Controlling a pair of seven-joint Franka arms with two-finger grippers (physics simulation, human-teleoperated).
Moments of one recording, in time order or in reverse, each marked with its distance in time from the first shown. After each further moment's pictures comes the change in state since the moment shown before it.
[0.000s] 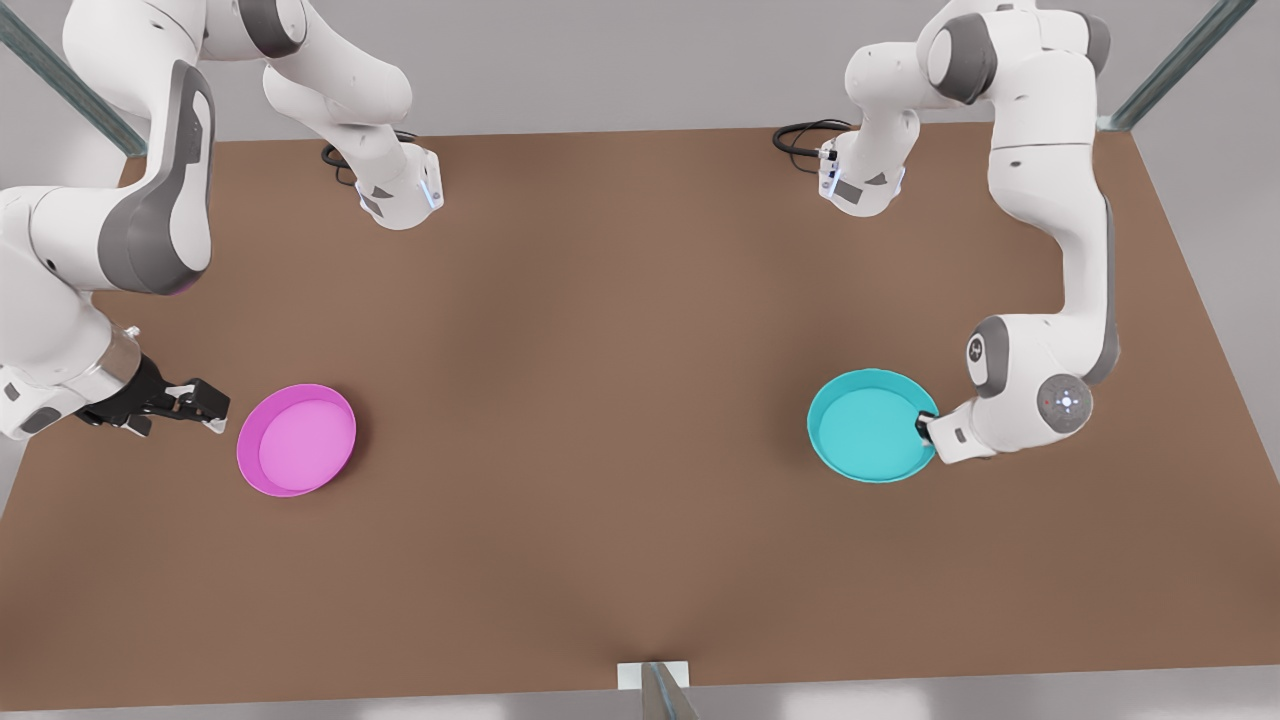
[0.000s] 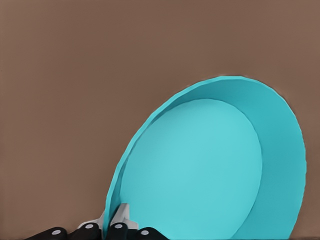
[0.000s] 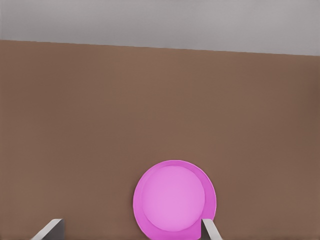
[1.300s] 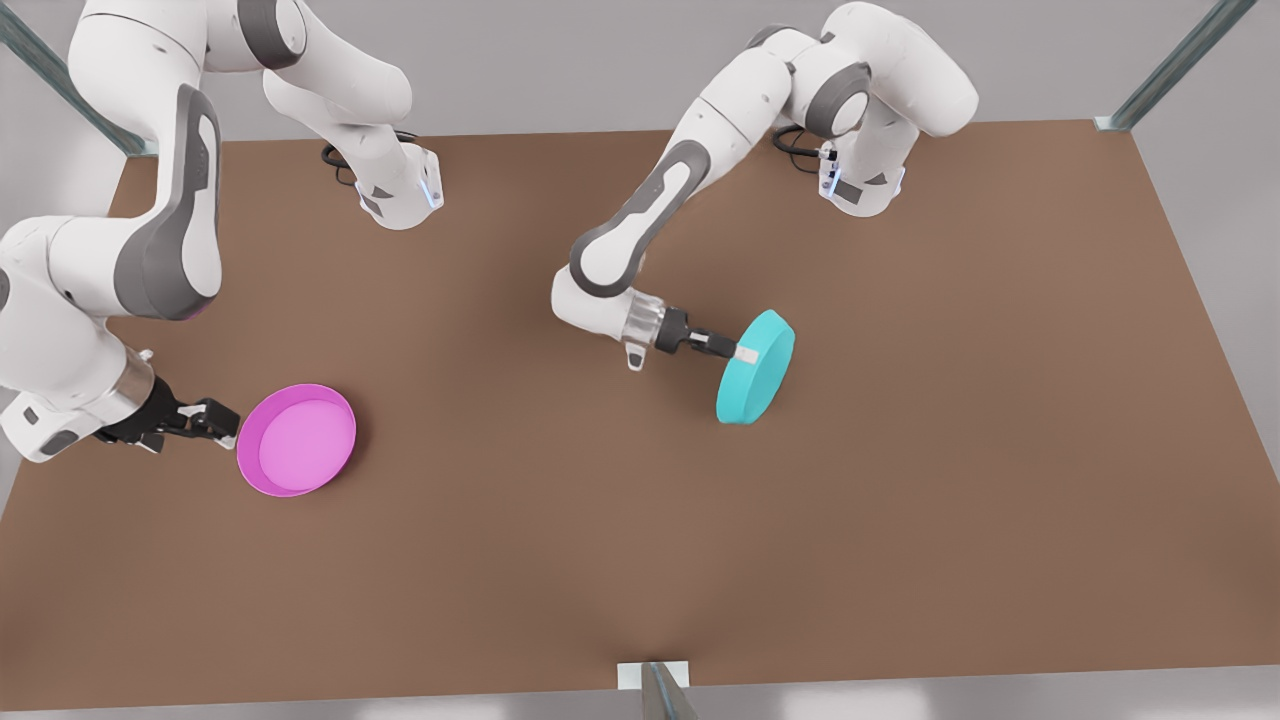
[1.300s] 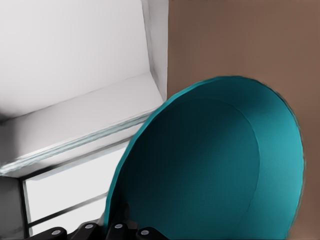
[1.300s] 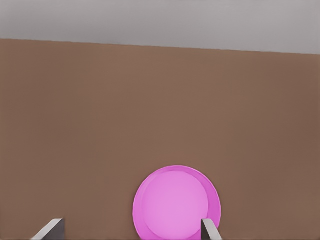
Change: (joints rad) left arm -1.073 0.421 0.180 0.460 1.004 -0.903 -0.798; right arm -0.001 0.044 0.001 -0.005 0.002 0.041 0.000
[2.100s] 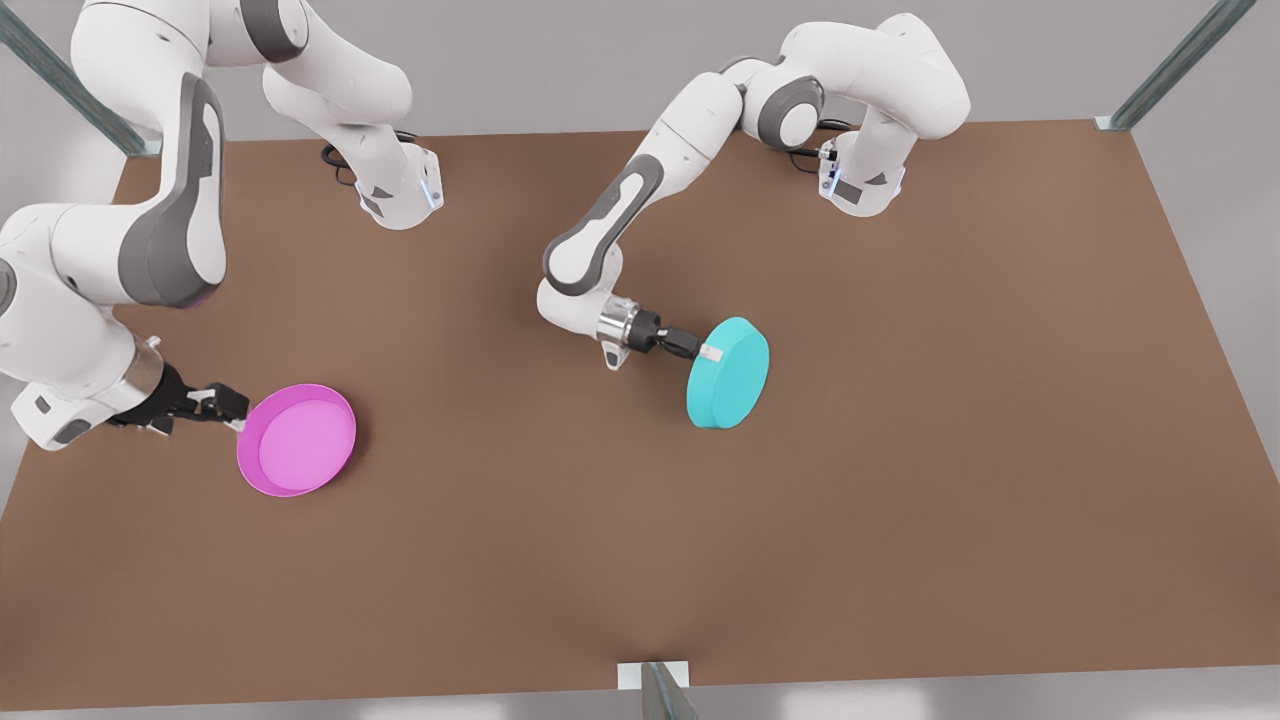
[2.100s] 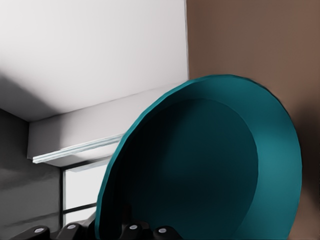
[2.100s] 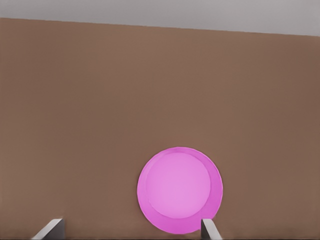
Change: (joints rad) left arm -0.195 0.259 0.209 0.138 -0.104 0.012 -0.084; right arm 0.016 -0.026 0.000 0.001 -0.003 -0.097 0.008
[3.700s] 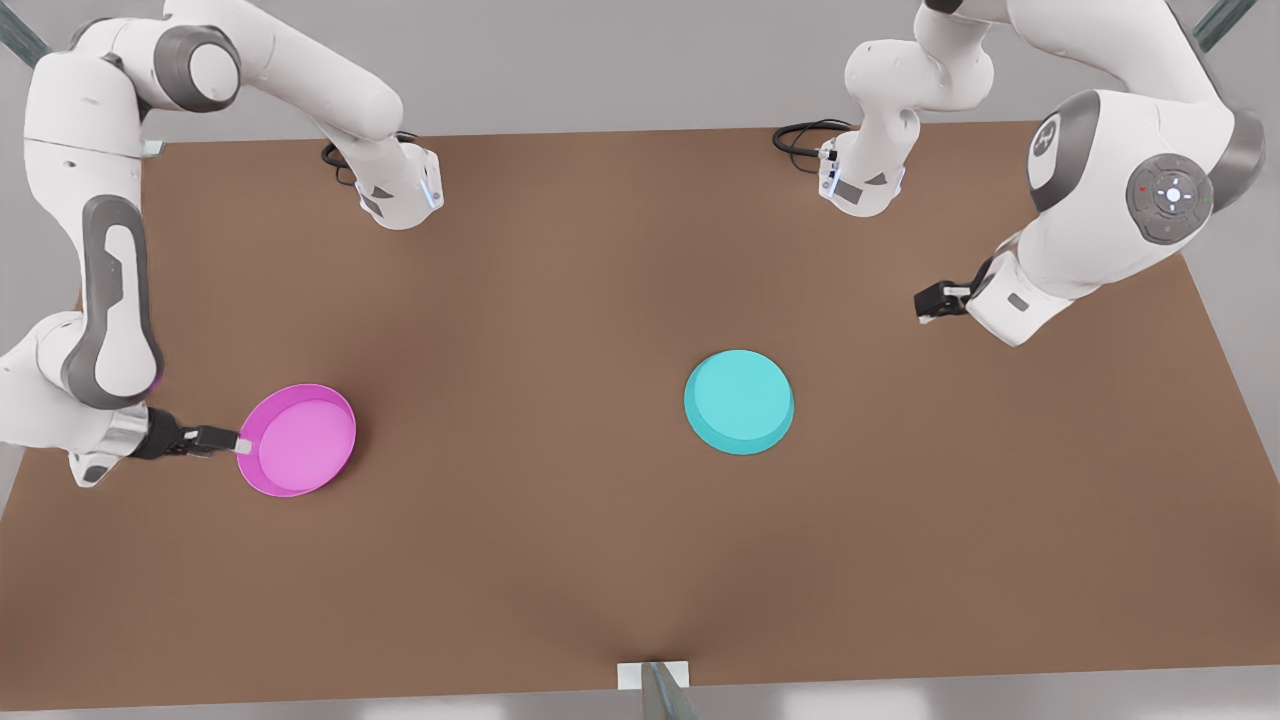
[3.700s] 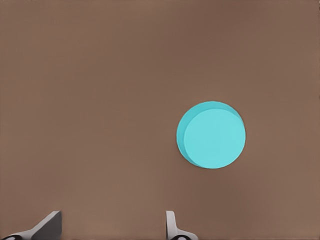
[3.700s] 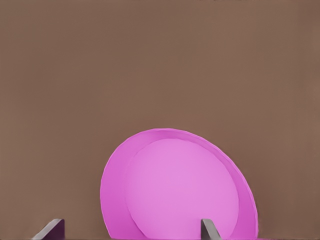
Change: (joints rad) left arm 1.156 -0.971 -0.431 -0.217 -0.933 0.167 0.195; right arm -0.540 0.241 0.239 -0.303 0.223 0.305 -0.380
